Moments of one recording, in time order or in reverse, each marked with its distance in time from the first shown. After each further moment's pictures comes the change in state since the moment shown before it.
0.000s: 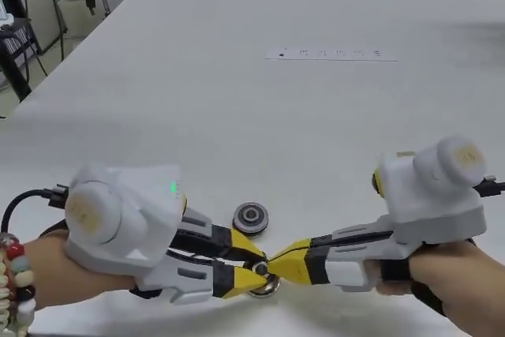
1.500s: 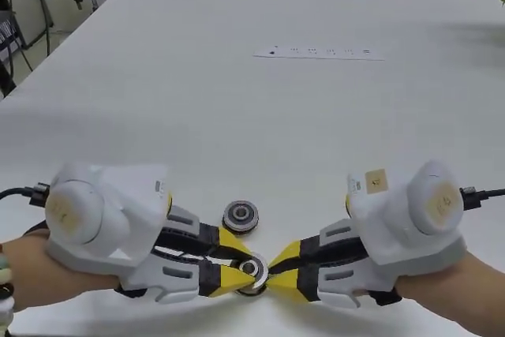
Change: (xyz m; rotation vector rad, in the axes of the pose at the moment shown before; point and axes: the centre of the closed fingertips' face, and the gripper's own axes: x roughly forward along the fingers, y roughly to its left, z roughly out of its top) left arm -0.003 -0.001 -0.003 0.010 -0.010 -0.019; right arm -0.002 -0.031 -0.032 -0.510 0.221 -0.165
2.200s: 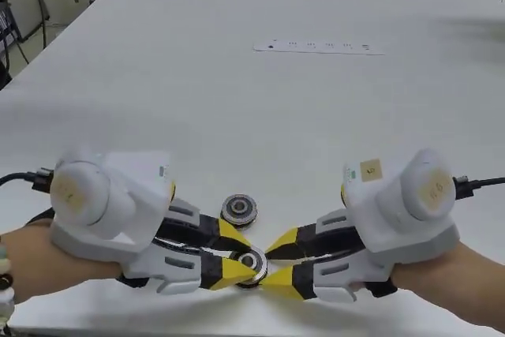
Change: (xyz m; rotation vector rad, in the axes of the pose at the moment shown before) left arm 0.000 -0.001 0.000 -0.038 0.020 -0.004; right arm 0.003 0.010 0.006 0.082 -0.022 0.074
